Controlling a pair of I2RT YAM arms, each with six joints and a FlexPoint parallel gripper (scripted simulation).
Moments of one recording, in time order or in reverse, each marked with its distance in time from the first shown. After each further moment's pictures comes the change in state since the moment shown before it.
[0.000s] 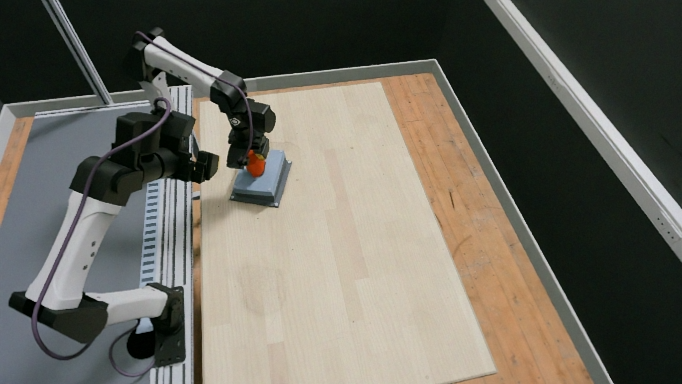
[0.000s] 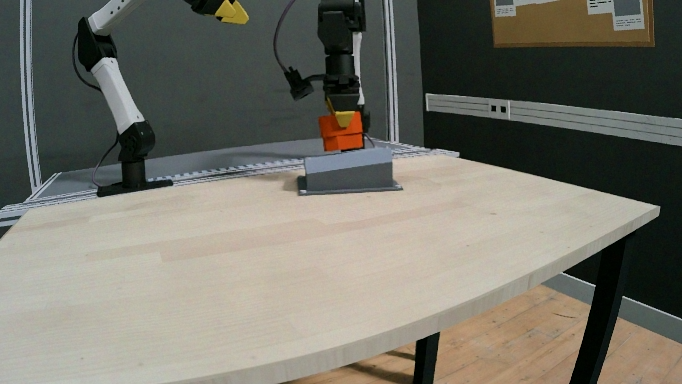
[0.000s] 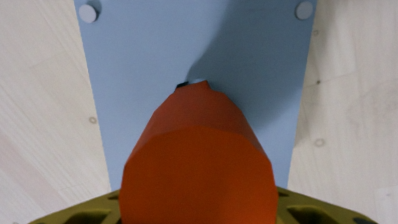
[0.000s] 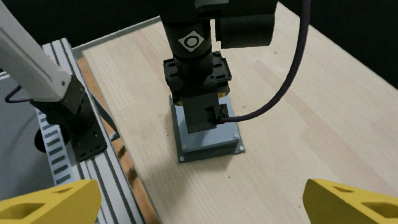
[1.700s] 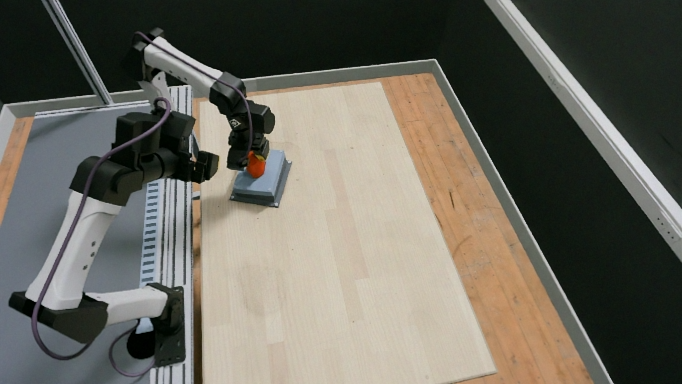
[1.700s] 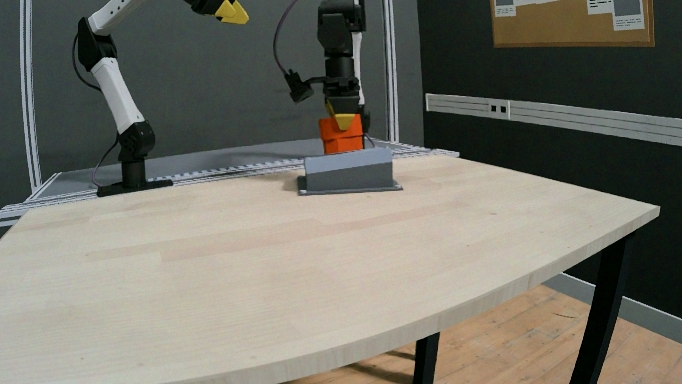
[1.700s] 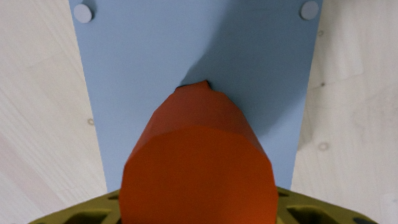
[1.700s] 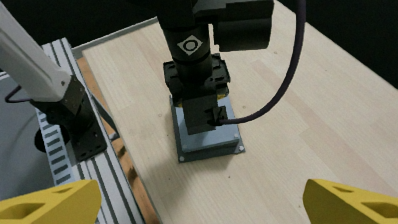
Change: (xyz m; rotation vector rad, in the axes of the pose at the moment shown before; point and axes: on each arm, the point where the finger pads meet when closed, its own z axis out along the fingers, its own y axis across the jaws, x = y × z) left arm 0.000 -0.001 0.005 -0.010 0.001 -0.001; right arm 0.000 0.000 0.000 0.000 0.000 0.000
